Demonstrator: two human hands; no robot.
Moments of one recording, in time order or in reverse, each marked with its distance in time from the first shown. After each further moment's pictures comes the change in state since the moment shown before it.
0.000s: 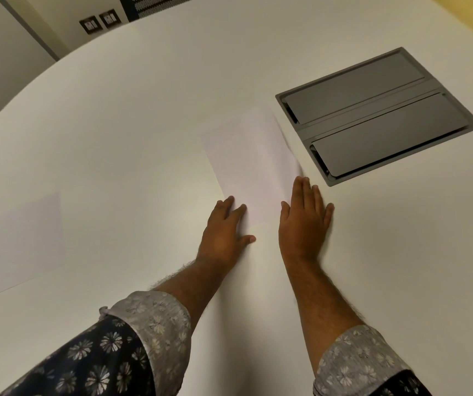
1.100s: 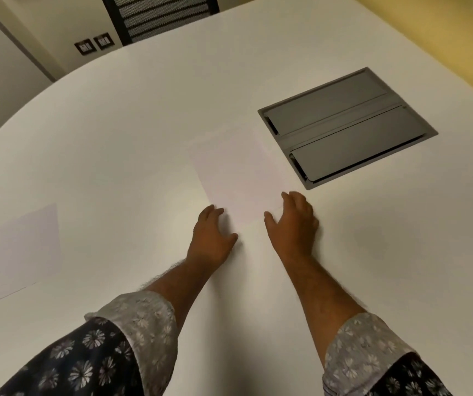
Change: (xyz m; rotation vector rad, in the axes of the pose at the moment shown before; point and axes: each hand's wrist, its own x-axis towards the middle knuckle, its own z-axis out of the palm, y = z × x) left_hand -0.019 0.017 -0.020 -0.203 0.026 -0.099; right_hand 0.000 0.011 -0.042 0.171 -0.190 0.090
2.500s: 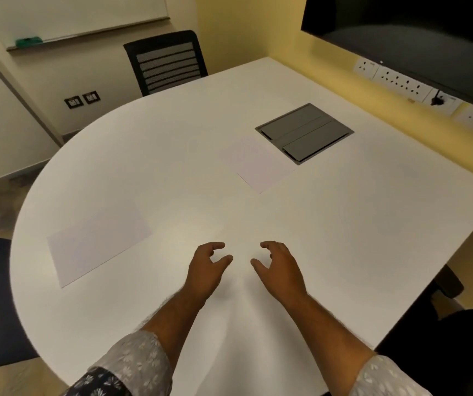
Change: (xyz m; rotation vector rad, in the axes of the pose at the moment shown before) left_hand -0.294 -0.172 -0.204 -0.446 -0.146 0.066; right_hand -0.414 -0.171 -0.046 0.253 -0.086 0.111
